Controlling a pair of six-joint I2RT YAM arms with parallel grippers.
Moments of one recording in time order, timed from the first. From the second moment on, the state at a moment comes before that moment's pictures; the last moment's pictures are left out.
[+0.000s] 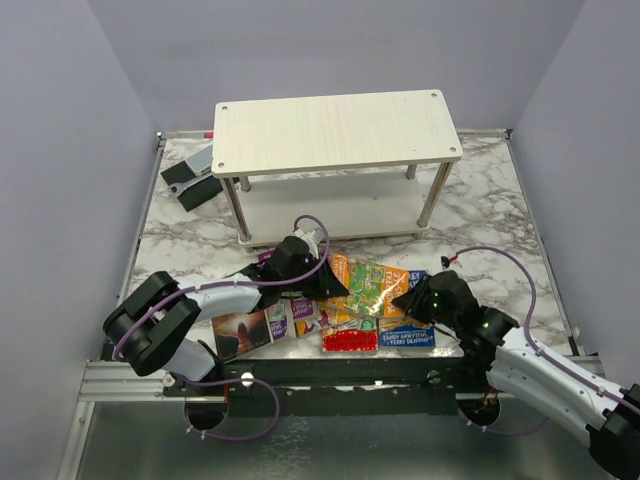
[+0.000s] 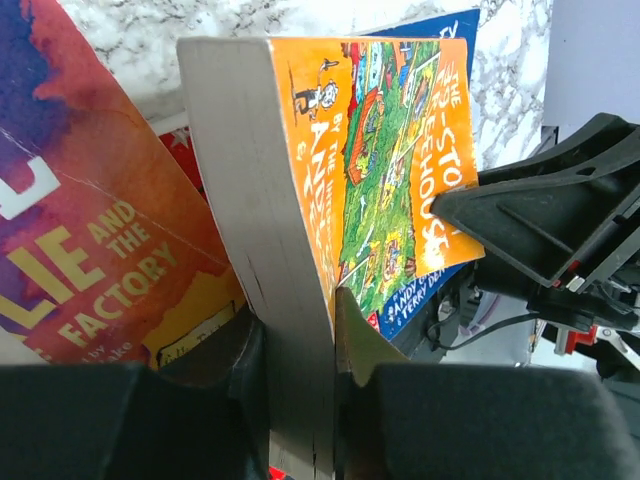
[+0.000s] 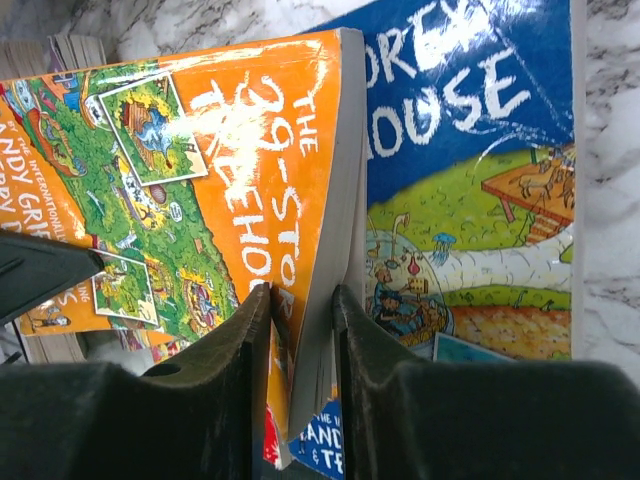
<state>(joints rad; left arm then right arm) -0.78 1.45 0.55 0.29 0.36 -0.90 0.69 0.64 0.25 -0.32 0.14 1.01</state>
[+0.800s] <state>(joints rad) -0.81 1.07 0.51 0.18 0.37 -0.97 0.70 0.46 0.46 -0.54 0.08 0.93</state>
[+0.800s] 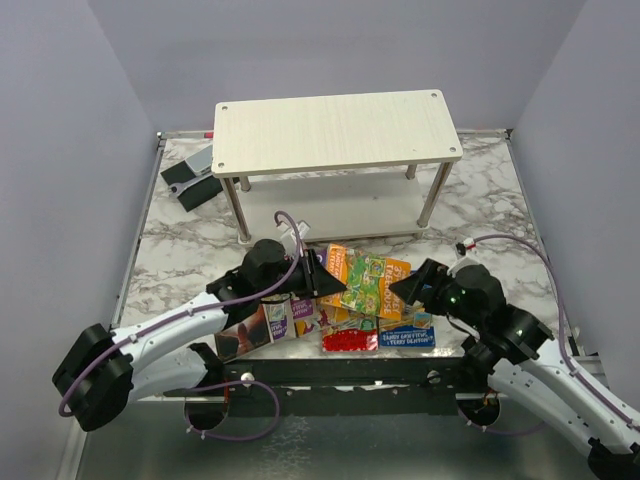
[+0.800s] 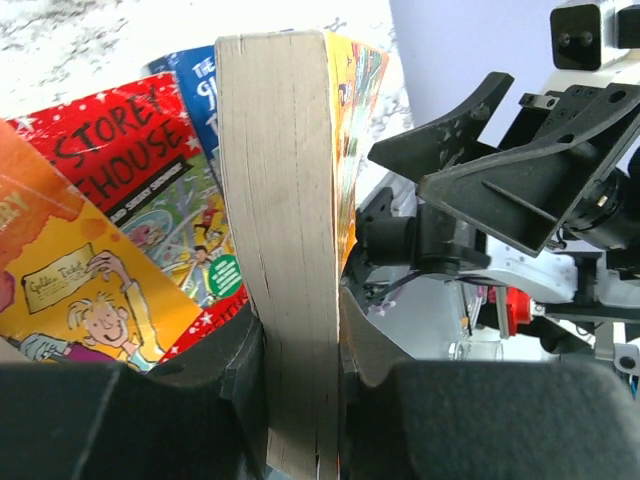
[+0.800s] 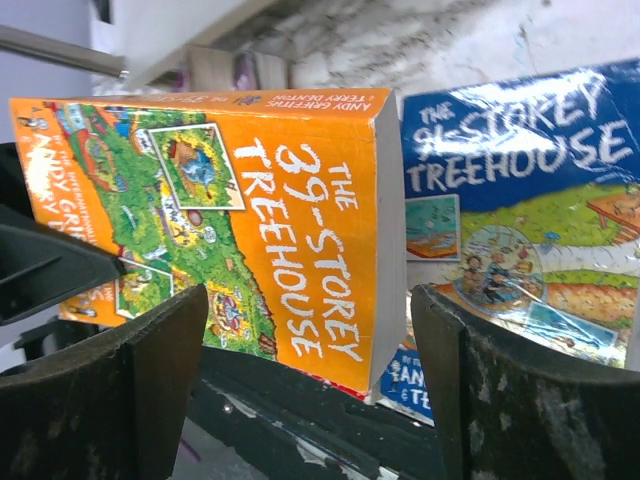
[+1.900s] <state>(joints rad) -0.81 0.58 0.44 0.16 -0.01 -1.13 0.78 0.72 0.58 -0.03 -0.30 0.98</state>
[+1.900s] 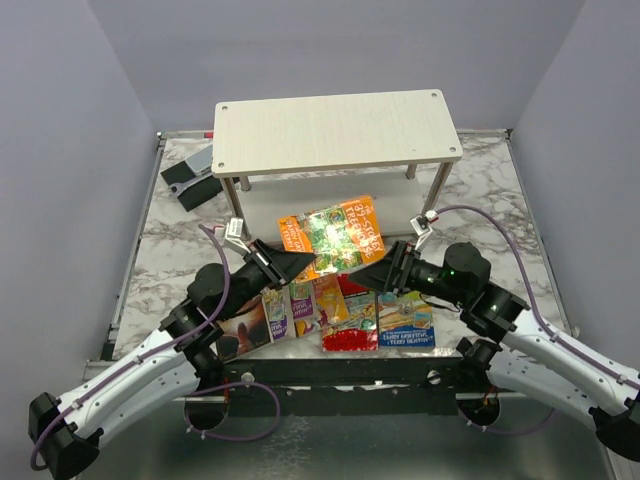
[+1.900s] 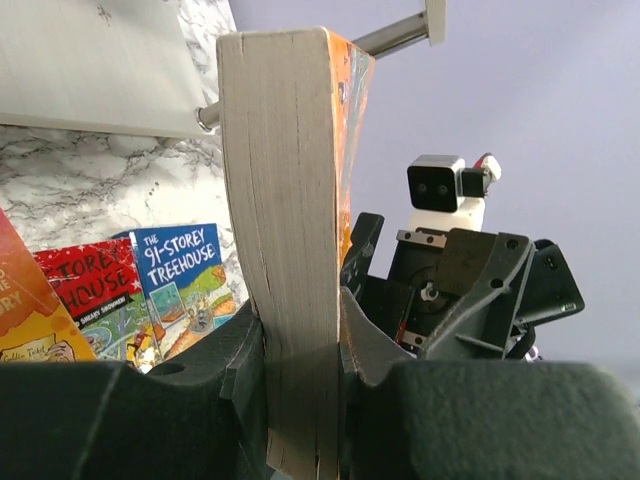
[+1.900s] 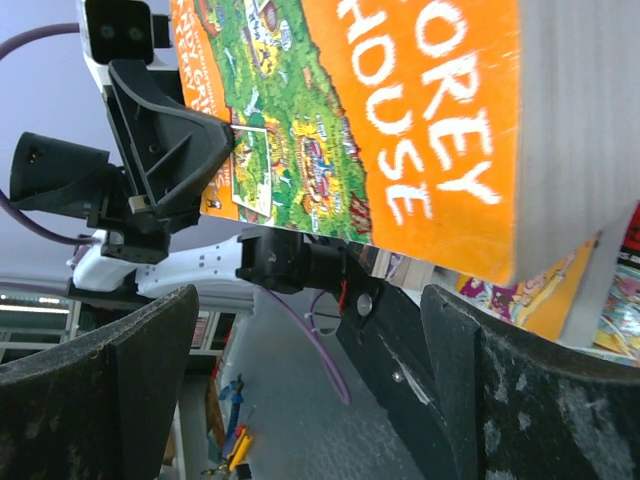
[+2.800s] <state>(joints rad) -0.81 0.43 0.33 0.19 -0.10 -1.30 1.21 1.08 0.69 0.27 0.51 1.12</state>
